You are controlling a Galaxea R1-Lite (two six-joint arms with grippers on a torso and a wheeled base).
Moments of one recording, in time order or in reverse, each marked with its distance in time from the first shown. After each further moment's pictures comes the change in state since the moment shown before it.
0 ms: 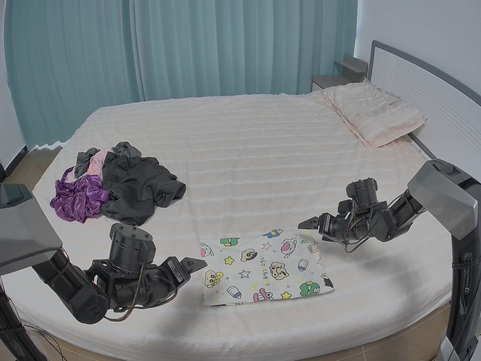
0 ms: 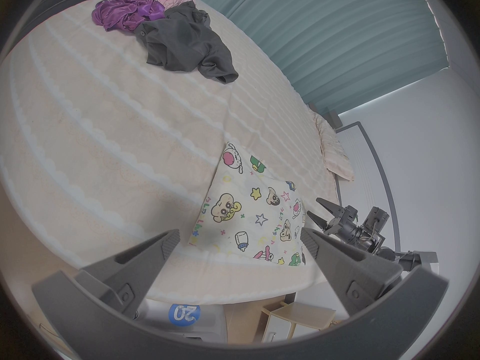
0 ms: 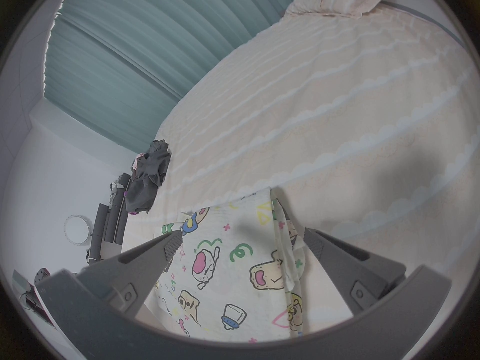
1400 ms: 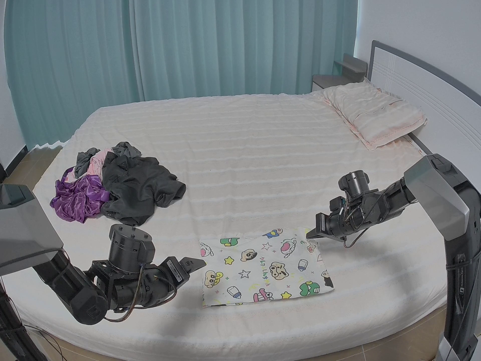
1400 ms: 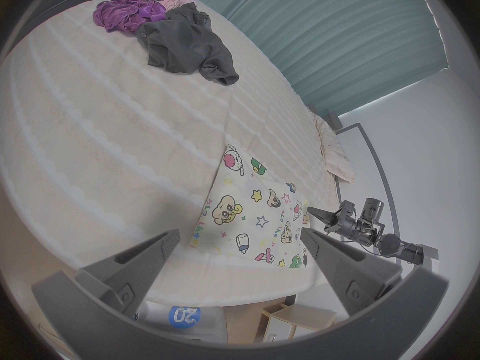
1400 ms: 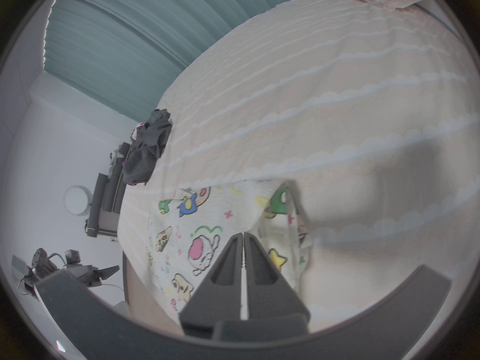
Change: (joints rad) left arm 0.002 0.006 0.009 -0.021 0.009 0.000; right arm -0.004 0.063 -0.263 0.386 0.084 -0.181
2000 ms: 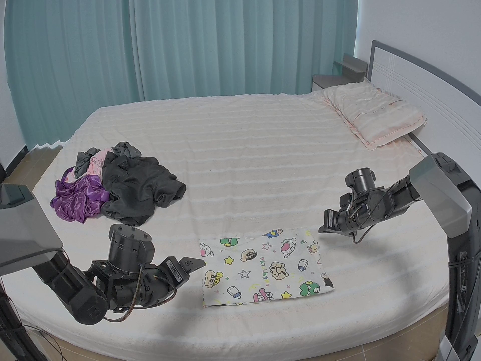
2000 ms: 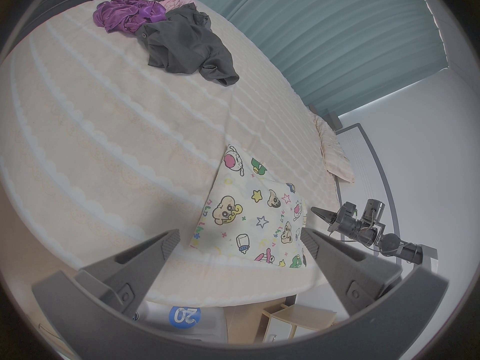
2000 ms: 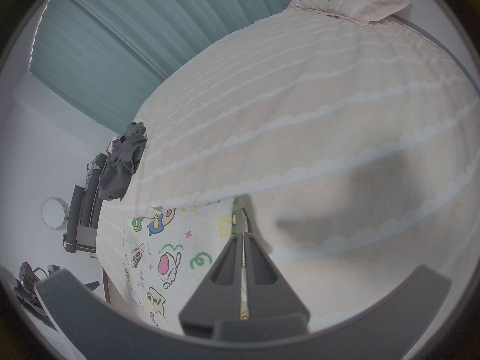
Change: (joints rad) left arm 0.001 -0.002 0.001 0.000 0.001 0.001; right arm -0.035 -0.007 -0.002 -0.005 -0.143 0.003
